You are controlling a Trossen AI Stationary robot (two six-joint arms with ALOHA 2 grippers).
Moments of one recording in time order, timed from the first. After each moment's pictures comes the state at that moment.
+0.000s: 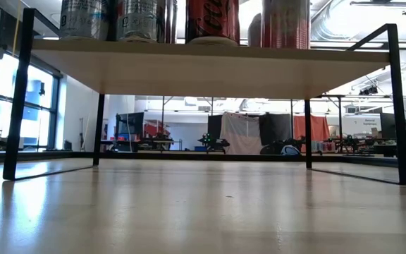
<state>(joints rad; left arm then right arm) -0.40 1.47 1.87 -0.69 -0.57 -0.17 0.26 1.33 1.49 -1.06 0.38 0.12</state>
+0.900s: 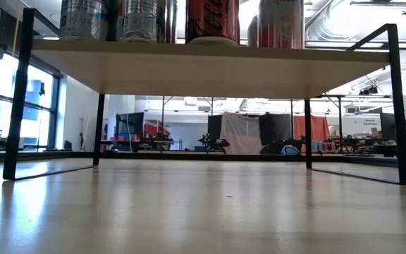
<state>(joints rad) -0.41 1.48 1.87 -0.75 -0.49 -0.27 0.23 1.34 1.49 -1.02 0.41 0.12</state>
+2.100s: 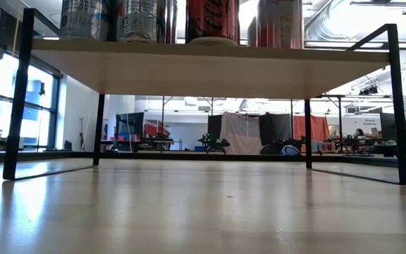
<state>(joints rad) -0.54 1.49 1.87 -0.90 -0.46 -0.44 0.20 1.38 1.50 -1.01 0.39 0.07</state>
